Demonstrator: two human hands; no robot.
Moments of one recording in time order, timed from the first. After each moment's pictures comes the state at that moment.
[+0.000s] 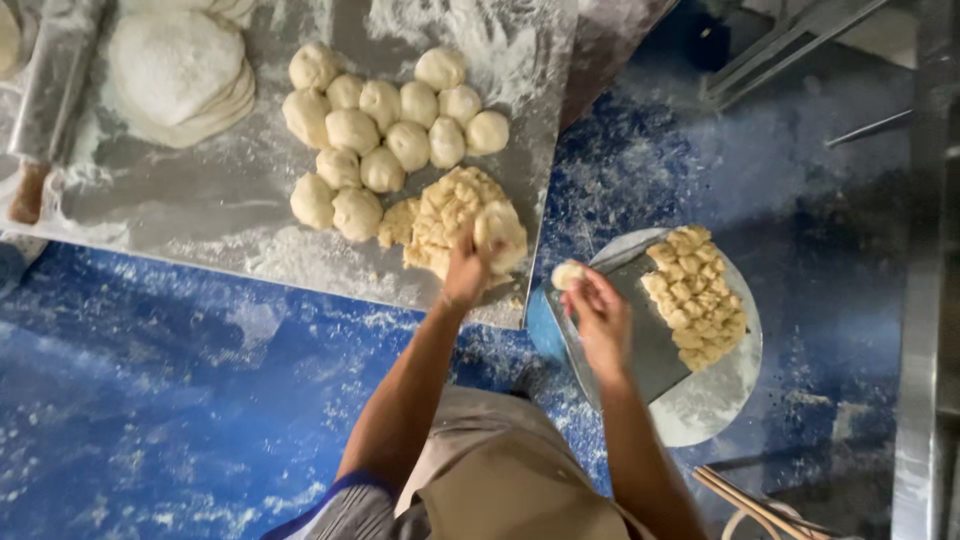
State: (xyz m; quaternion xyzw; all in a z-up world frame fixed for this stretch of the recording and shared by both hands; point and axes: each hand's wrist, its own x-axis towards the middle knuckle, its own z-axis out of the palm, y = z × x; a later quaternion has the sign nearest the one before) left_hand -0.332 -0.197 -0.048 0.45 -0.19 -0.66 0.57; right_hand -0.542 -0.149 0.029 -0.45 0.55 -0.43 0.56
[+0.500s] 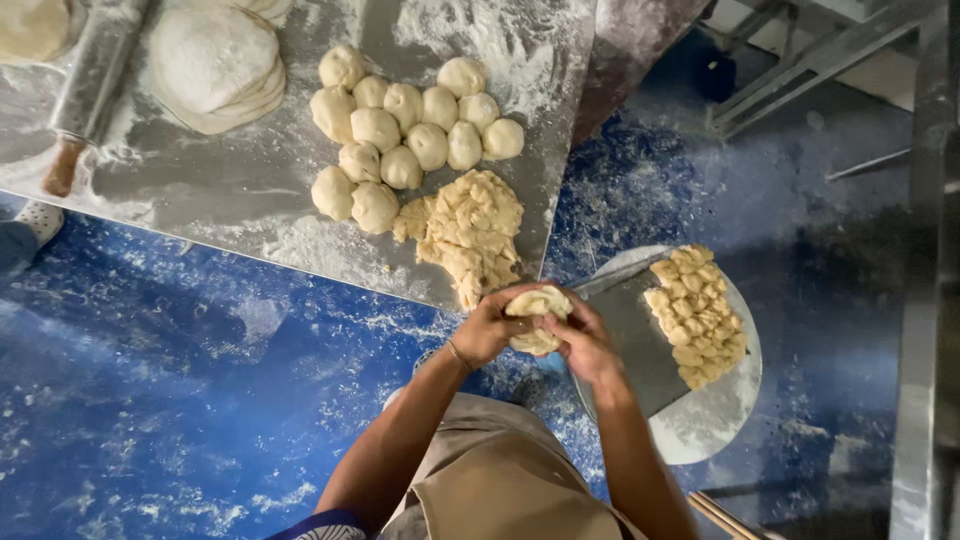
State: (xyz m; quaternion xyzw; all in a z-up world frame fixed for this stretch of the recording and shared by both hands) left_hand -0.343 -0.105 -0.005 0.32 -0.28 -0.77 0.47; right_hand -0.537 -0.128 0.008 -0.37 0.38 -0.37 0.76
